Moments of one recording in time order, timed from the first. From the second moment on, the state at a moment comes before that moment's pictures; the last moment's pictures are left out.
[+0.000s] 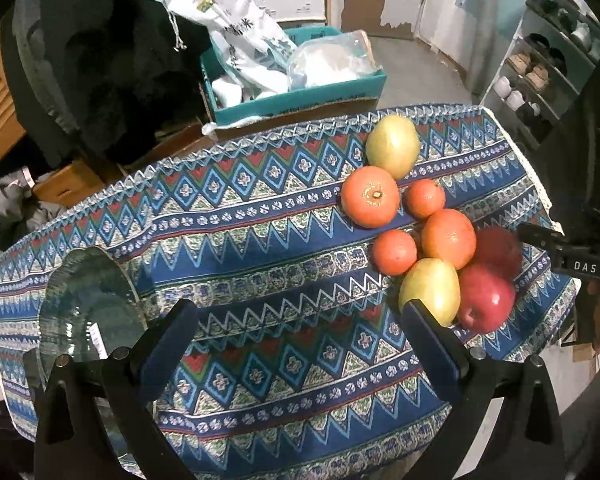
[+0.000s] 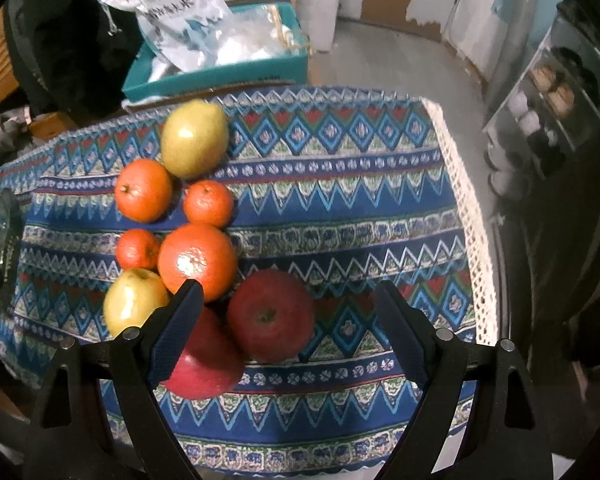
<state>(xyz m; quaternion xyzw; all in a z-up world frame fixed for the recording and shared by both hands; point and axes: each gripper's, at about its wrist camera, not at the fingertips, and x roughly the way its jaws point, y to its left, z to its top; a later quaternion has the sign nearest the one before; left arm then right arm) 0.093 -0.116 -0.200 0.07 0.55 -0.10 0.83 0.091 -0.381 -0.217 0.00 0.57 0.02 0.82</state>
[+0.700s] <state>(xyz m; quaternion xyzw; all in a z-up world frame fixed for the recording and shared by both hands) 0.114 -0.147 -0.242 0.05 0.58 -0.12 0.80 0.108 -0.393 -0.276 0.05 0.63 0.03 0.78</state>
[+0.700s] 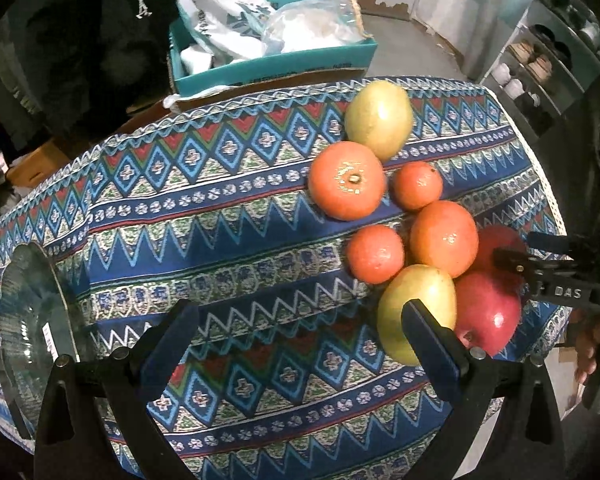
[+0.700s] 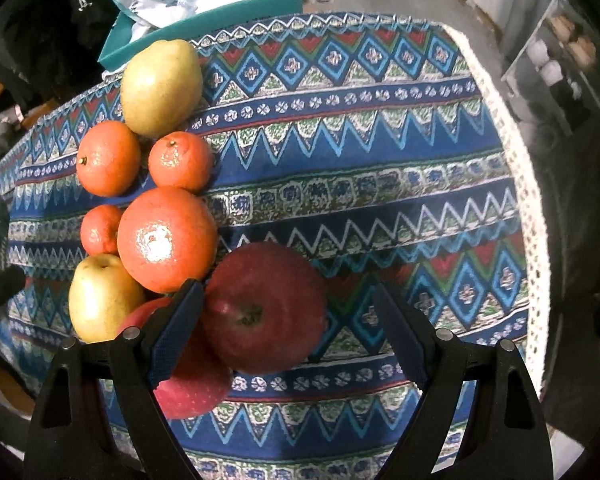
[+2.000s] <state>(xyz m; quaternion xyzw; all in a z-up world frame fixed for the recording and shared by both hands) 0.106 -0.219 -0.308 0.05 0.64 -0.19 0.74 0.091 -0.435 -0.284 0.04 0.63 0.02 0.78</state>
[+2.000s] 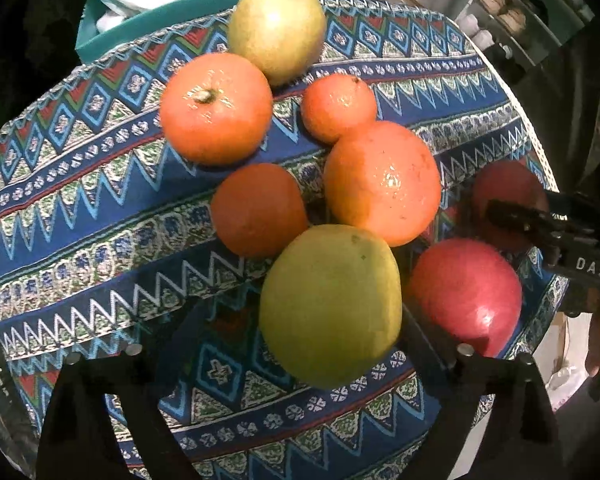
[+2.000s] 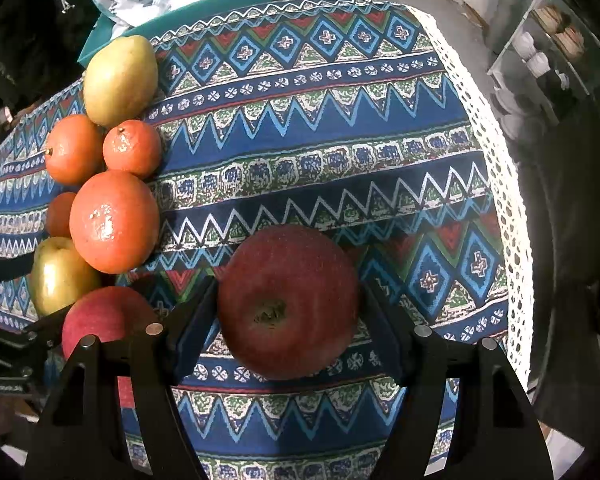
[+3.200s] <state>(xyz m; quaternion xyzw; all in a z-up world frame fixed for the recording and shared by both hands) 0.077 -0.162 -0.228 0.04 0.56 -0.18 0.81 0.085 -0.360 -0.203 -0.01 0.53 0.08 0.85</state>
